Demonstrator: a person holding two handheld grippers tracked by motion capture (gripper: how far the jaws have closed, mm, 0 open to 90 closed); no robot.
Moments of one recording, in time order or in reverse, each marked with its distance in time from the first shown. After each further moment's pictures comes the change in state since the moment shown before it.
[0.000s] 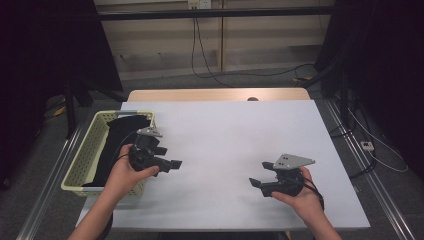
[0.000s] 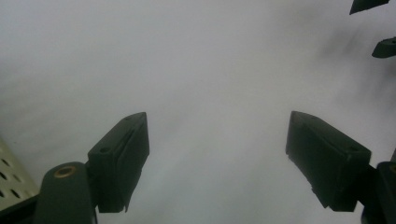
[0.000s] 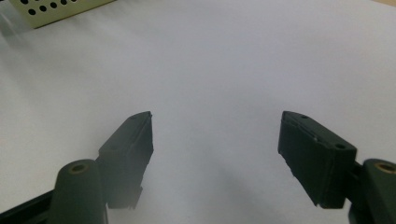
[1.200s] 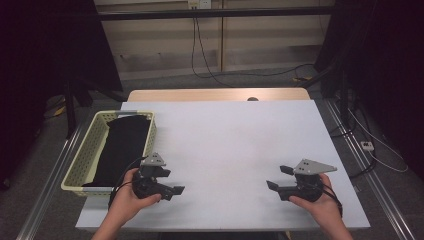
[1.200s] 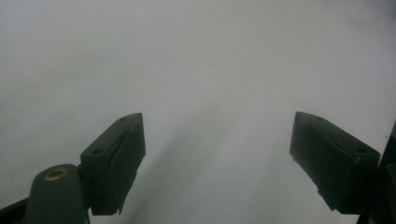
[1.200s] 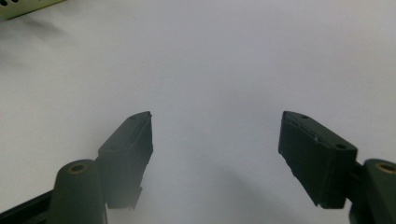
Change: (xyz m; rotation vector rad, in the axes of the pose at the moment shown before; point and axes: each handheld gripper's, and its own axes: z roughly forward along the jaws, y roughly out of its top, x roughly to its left) left arm -0.019 -0.057 0.023 0.010 -0.027 0.056; right arm -0.022 -0.030 -0.030 -0.010 -0.063 0.043
